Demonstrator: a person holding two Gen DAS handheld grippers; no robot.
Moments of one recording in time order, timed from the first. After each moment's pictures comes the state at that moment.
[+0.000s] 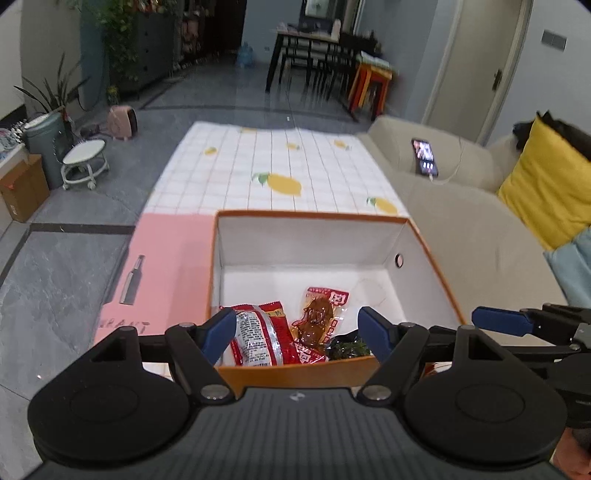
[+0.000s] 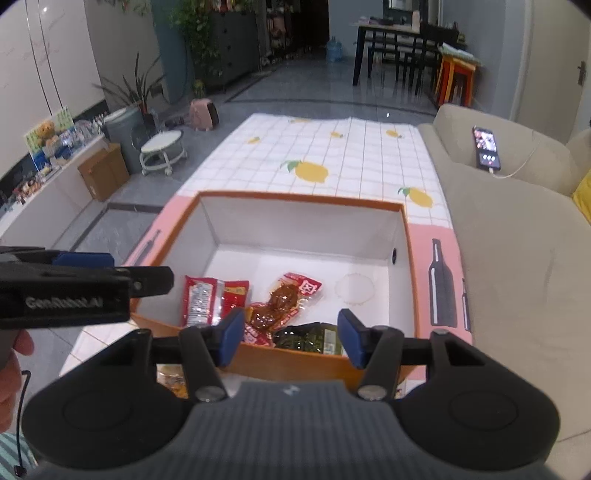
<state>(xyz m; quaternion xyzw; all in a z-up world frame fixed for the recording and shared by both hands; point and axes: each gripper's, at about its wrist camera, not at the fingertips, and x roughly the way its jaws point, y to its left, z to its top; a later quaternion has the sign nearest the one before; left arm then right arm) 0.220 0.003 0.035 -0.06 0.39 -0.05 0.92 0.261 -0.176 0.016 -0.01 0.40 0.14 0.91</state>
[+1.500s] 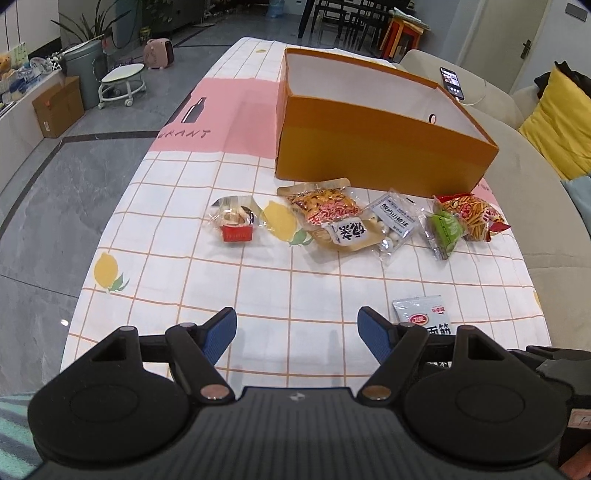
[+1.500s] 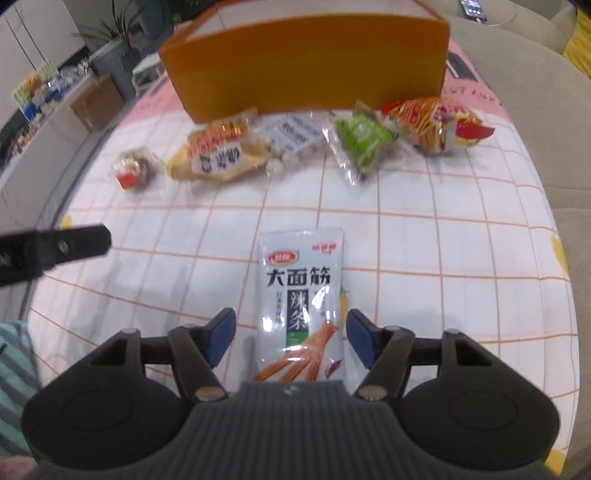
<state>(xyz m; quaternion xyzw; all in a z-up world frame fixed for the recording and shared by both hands) 0.051 0.039 -0.083 -0.07 0.47 -0.02 0.88 0.085 -0.147 -0.150 0.02 0.54 0.11 0.84</state>
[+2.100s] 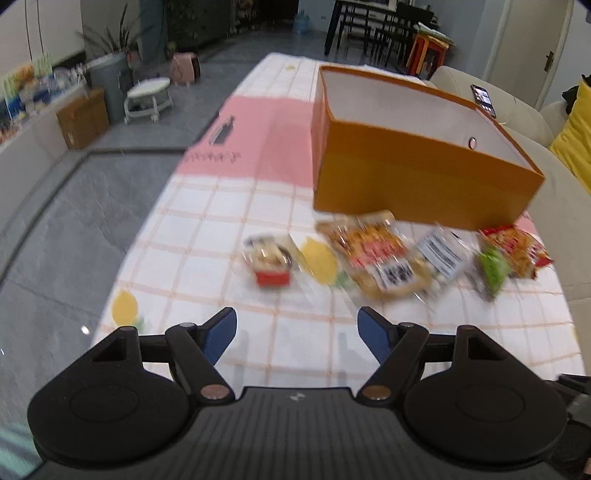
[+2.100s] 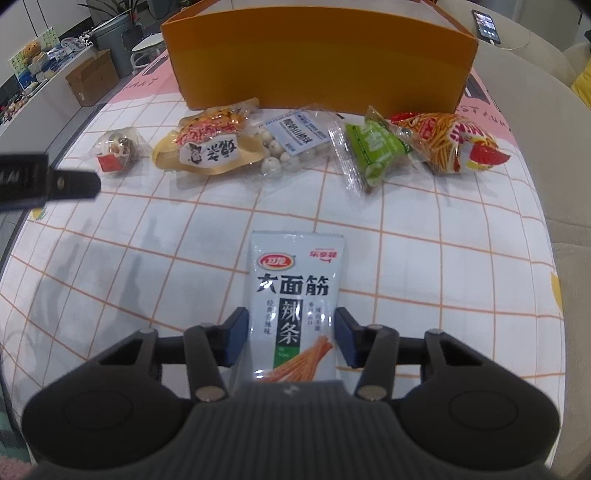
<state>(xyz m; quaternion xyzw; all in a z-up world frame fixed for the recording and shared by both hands) 0.089 0.052 -0.090 -0.05 0.44 0.04 0.90 0.103 -0.137 -0.156 -0.04 0.53 0.11 0.84</state>
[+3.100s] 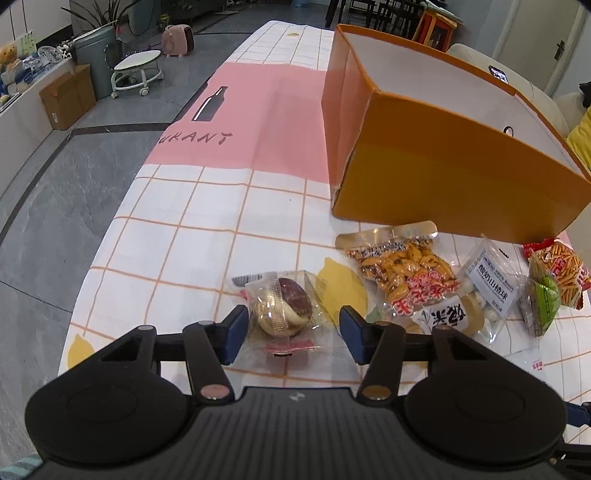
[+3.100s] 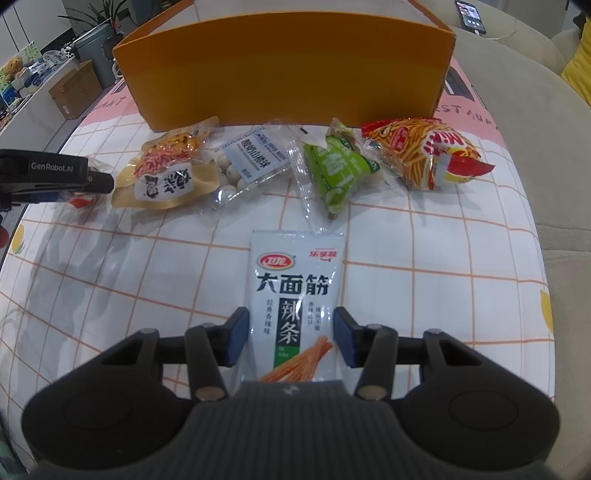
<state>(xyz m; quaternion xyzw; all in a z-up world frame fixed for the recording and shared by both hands) 0.156 0.072 -0.133 -0.07 0.49 0.03 0.87 0.132 -0.156 -0.158 -0.02 0.53 0.09 0.84</state>
